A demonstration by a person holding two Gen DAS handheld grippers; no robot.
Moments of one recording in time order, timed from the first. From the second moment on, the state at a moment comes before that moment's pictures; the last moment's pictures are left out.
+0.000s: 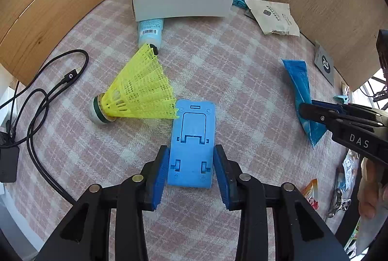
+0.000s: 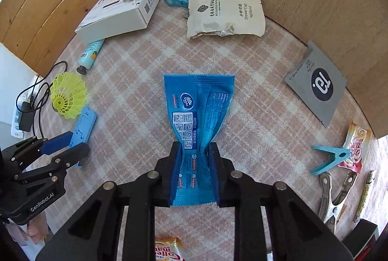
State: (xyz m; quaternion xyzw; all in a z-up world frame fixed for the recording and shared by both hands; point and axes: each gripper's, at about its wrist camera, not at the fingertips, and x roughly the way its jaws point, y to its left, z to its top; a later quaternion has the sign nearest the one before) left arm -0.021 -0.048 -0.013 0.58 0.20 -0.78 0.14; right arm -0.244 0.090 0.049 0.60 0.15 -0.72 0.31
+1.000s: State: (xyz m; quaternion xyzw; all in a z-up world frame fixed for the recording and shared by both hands) left arm -0.068 0.053 0.067 0.54 0.10 -0.83 0.02; right arm -0.159 0.249 0.132 0.55 0.00 -0.82 0.18
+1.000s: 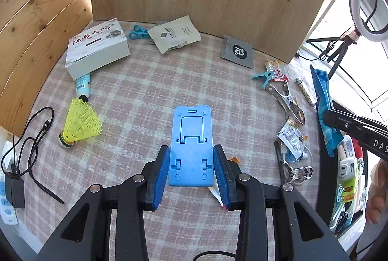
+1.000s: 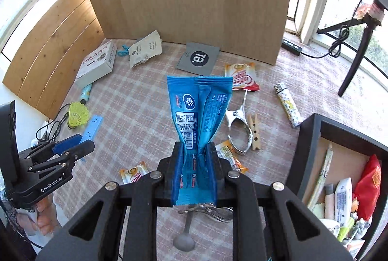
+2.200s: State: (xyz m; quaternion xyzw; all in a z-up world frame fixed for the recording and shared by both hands) left arm -0.090 0.357 0.121 0.50 -0.05 -0.82 -0.28; right arm -0.060 0.536 0.154 0.51 -0.14 -0.84 -0.11
